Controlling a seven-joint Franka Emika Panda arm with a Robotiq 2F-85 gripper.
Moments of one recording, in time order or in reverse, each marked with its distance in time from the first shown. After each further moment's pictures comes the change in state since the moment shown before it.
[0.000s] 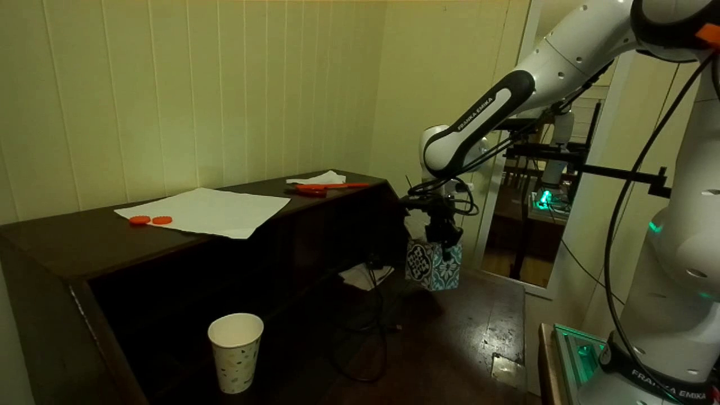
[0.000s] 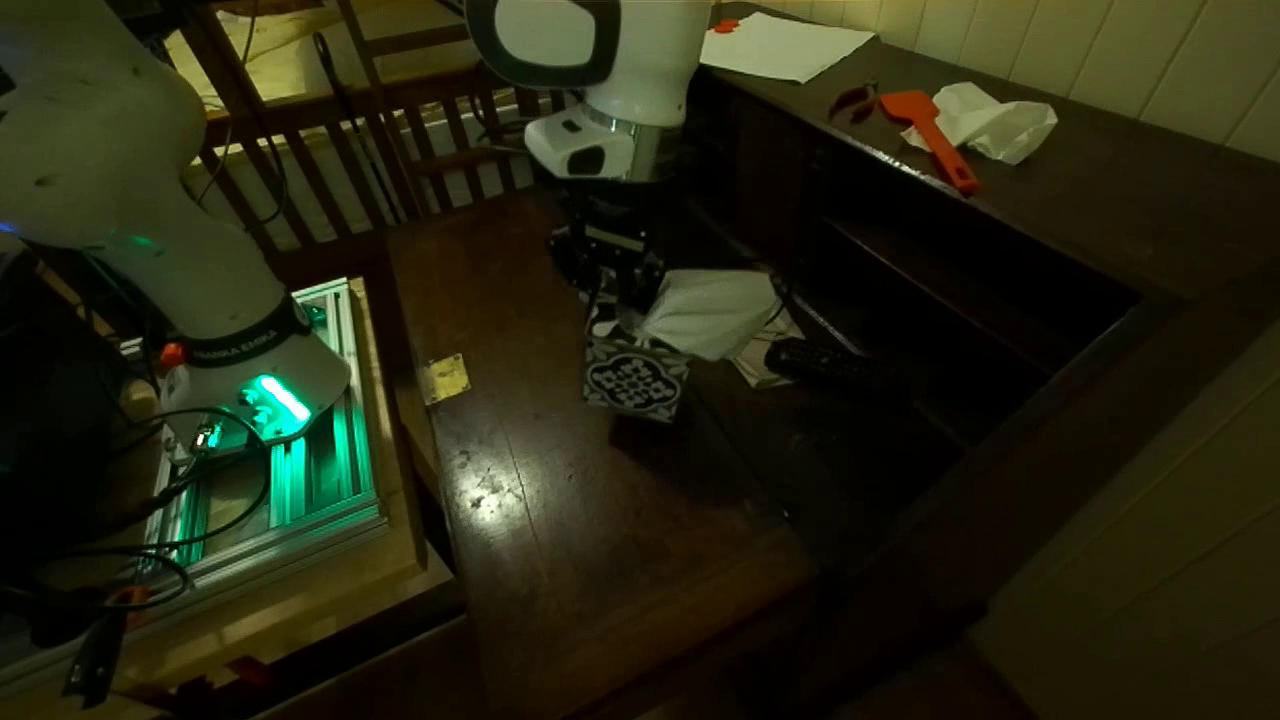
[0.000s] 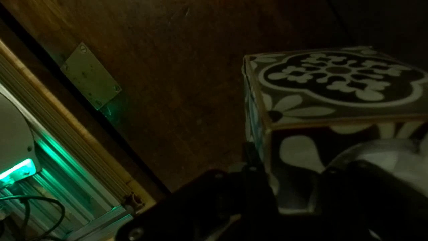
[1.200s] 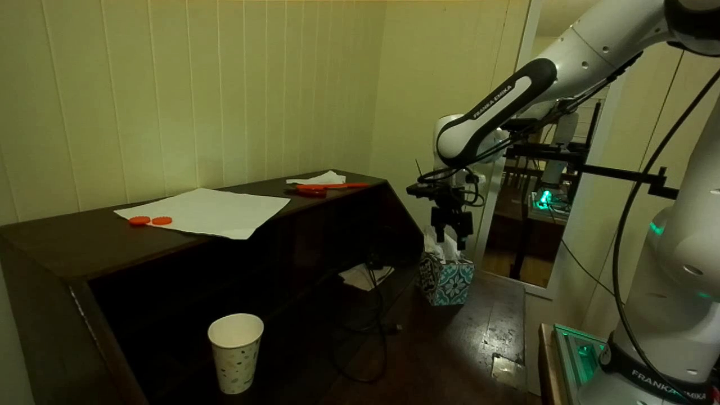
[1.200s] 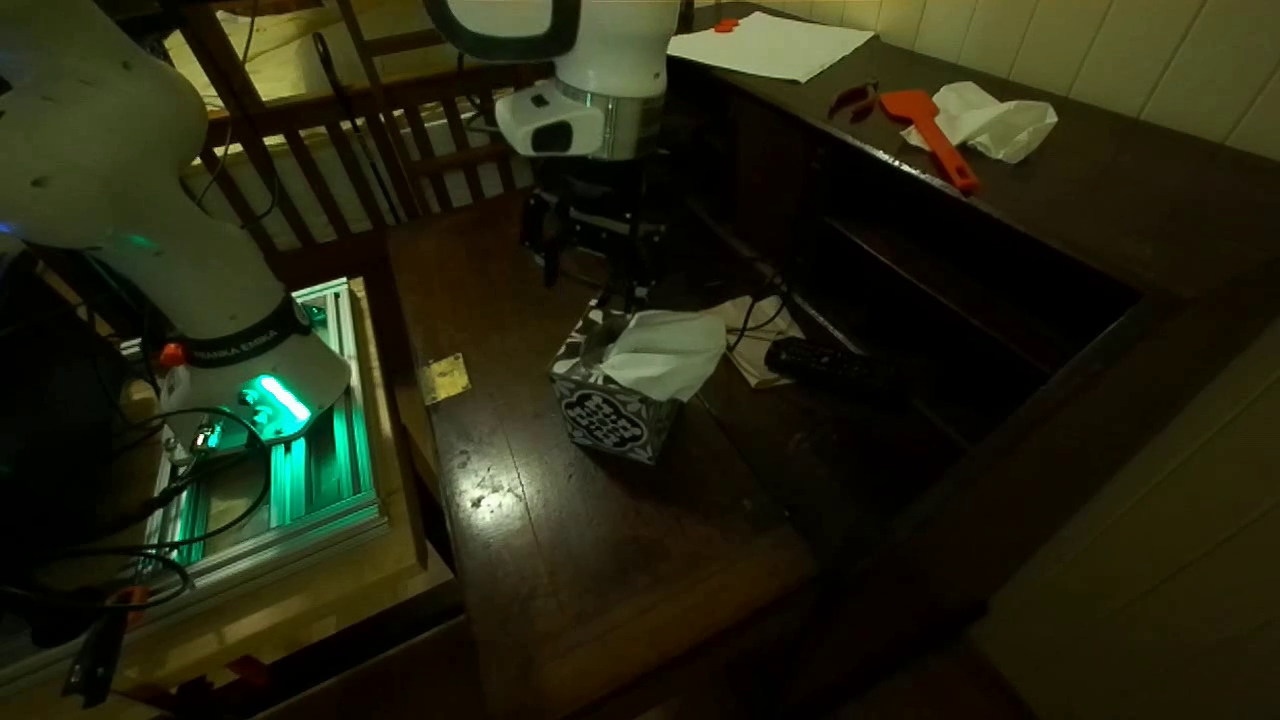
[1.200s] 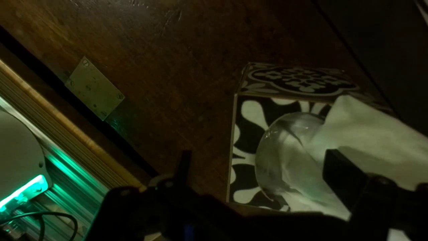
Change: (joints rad) arm -0.015 -0.114 -0.017 -0.047 0.011 0.005 0.060
